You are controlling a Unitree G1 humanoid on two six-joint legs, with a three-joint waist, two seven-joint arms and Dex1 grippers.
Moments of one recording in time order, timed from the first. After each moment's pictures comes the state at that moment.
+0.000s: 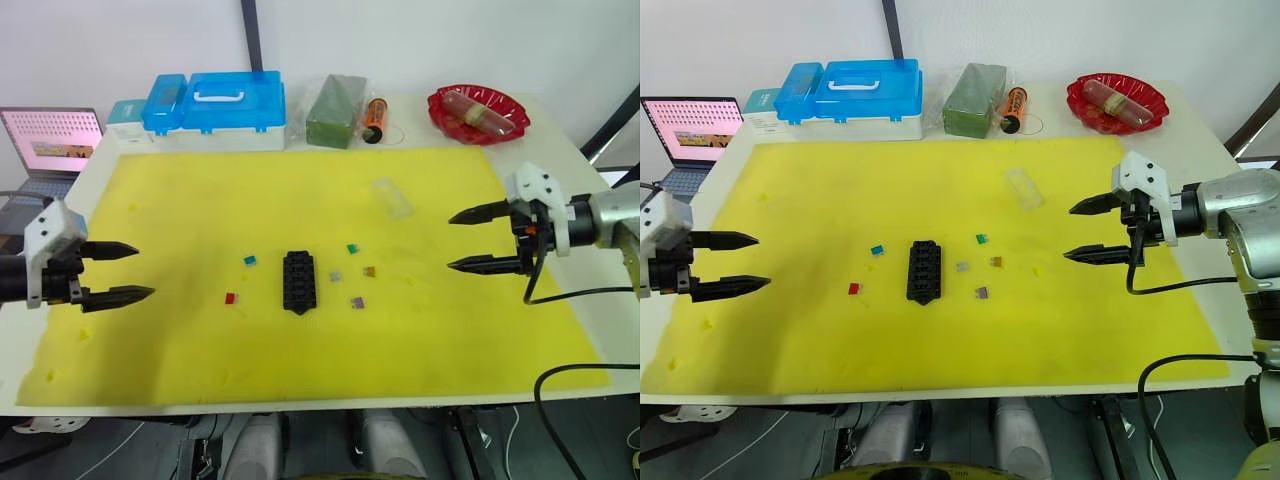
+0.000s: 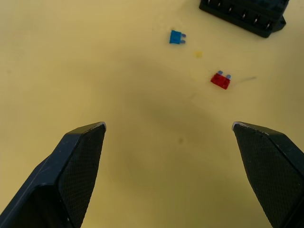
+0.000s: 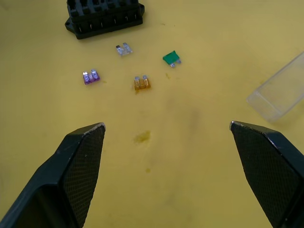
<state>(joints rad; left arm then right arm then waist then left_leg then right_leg) -0.12 1.15 0.34 0.07 -0.47 0.44 -1.36 -0.61 -1.05 0.02 0.10 0.37 0.47 1.44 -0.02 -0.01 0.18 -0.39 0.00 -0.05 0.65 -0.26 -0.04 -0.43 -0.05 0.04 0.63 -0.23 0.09</state>
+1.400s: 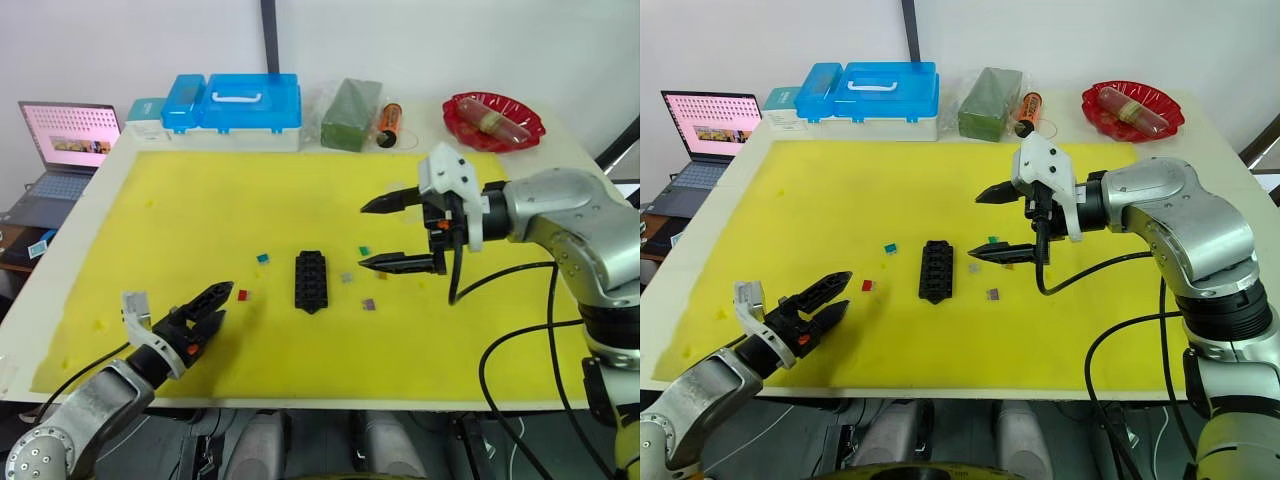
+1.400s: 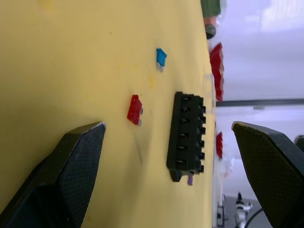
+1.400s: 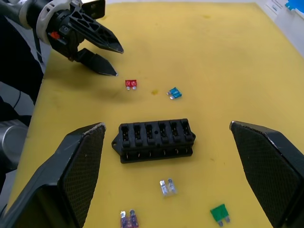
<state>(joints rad) 0.24 0.32 0.46 -0.45 -1.96 0.91 0.40 -0.76 -0.83 0.11 -0.34 0.54 0.82 1.14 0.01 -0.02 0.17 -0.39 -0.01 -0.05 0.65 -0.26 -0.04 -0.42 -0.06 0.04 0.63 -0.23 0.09</state>
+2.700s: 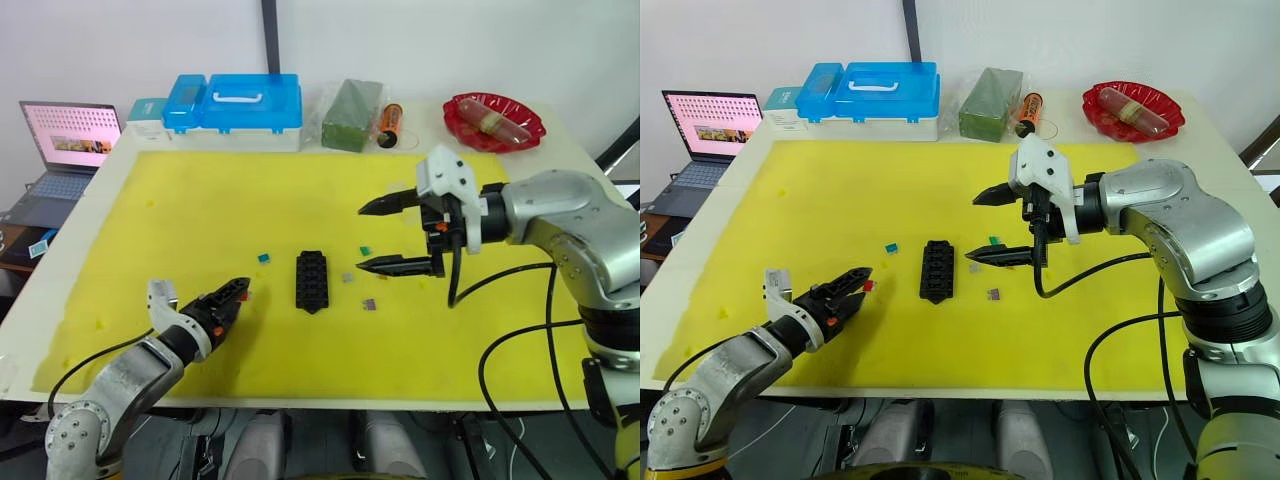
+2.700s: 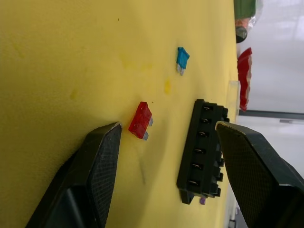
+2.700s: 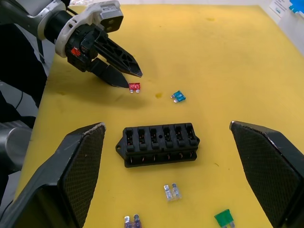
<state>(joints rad) 0.18 0.42 0.24 -0.47 -1.97 0.66 0.59 -0.75 -0.83 0.11 -0.36 0.56 0.84 1.13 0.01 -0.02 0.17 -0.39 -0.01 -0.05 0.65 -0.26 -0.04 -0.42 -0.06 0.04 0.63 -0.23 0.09</state>
